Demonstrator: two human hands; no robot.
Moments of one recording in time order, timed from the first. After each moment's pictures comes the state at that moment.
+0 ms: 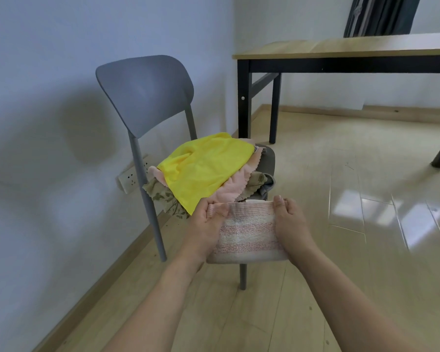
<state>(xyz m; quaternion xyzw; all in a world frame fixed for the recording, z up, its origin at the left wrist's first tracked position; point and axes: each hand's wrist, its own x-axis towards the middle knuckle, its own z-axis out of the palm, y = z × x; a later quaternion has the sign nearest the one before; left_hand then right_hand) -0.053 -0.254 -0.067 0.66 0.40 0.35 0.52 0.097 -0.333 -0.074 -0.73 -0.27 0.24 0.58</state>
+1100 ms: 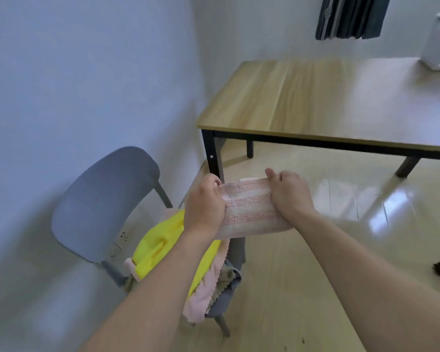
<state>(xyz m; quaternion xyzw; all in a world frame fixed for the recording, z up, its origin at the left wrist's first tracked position) 0.163 -0.134 0.236 0.82 0.44 0.31 0.22 0.305 -0.221 0.241 -0.83 -0.29 0.17 0.44</state>
